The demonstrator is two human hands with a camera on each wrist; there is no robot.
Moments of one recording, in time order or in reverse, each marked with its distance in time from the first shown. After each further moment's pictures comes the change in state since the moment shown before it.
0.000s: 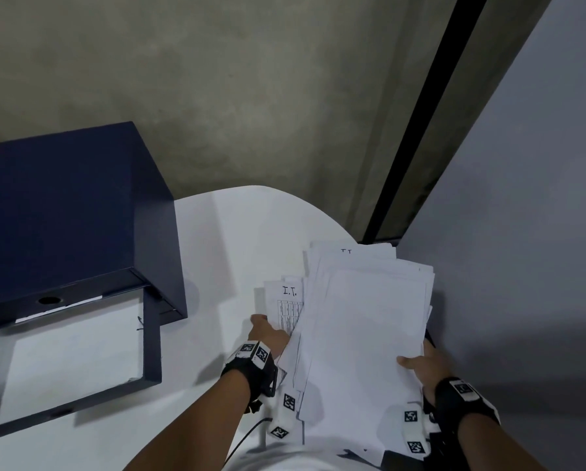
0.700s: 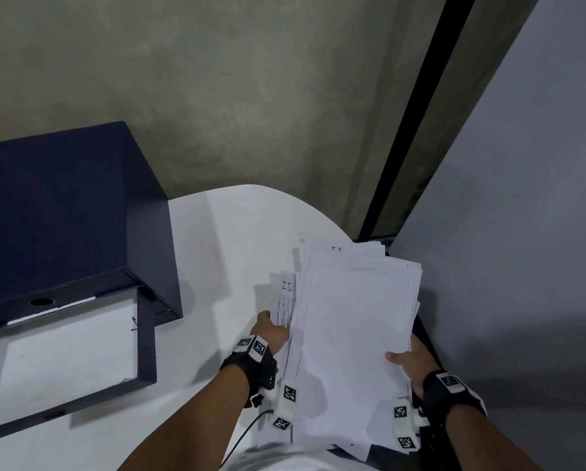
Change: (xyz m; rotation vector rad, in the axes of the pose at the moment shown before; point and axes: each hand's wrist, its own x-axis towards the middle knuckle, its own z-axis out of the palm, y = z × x) left_hand 0.004 0.004 0.009 0.017 -0.037 0.048; right_hand 0.003 0.003 0.011 -0.042 -0.035 0.022
